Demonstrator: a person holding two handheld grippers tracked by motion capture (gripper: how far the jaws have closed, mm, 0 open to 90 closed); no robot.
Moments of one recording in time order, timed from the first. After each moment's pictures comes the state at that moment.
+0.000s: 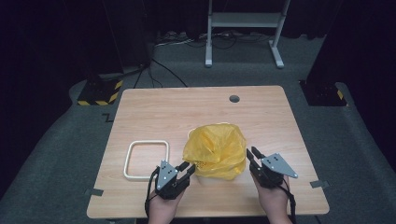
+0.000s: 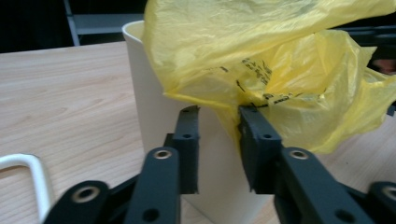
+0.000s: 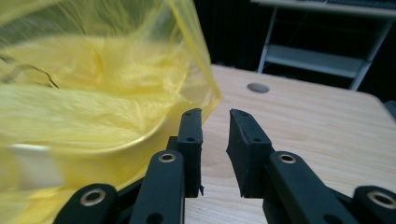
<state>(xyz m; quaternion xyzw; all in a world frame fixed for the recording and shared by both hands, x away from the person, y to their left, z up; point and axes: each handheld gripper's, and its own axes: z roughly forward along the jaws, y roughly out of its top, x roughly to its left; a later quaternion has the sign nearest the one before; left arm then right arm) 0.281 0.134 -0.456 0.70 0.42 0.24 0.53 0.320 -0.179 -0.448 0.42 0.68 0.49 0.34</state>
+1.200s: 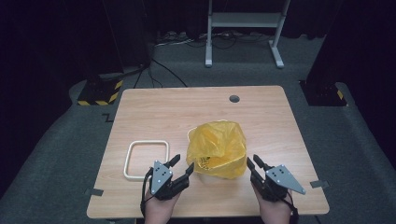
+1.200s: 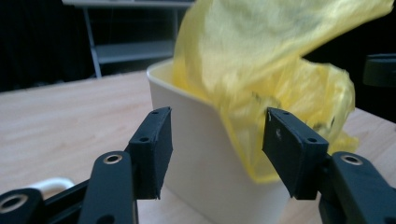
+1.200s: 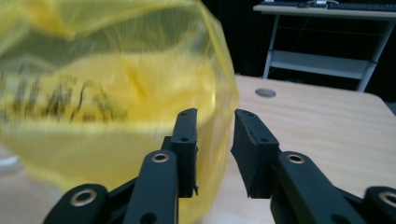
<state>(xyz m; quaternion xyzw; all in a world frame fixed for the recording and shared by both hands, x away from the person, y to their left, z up) 0.273 0.140 -0.437 0.67 0.40 0.29 0.55 0.284 -0.177 -0.436 0.43 0.66 0.52 0.33</state>
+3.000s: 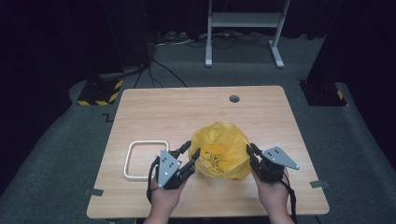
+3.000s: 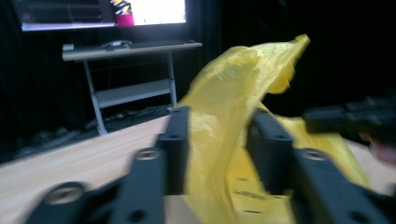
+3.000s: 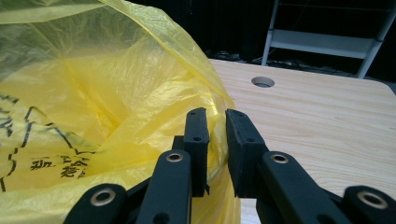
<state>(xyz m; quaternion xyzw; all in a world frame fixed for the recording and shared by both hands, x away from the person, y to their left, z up) 0.296 0.127 -0.399 0.65 0.37 0.31 0.59 0.330 -0.175 -0.430 0.45 0.68 0.49 0.31</state>
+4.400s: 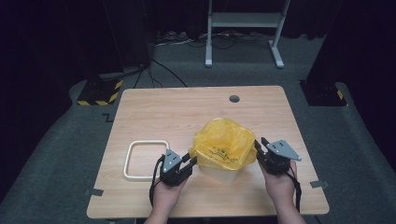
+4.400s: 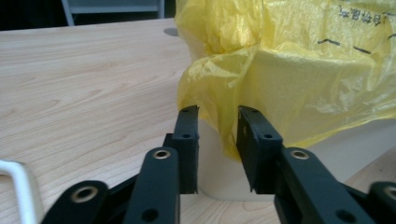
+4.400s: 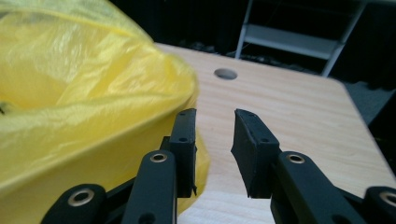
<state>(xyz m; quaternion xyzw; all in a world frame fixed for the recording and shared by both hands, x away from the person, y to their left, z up) 0.322 0.130 -0.468 0.71 0.43 0.22 0.51 0.358 -0.199 -0.441 0.46 0.69 0.44 0.35</state>
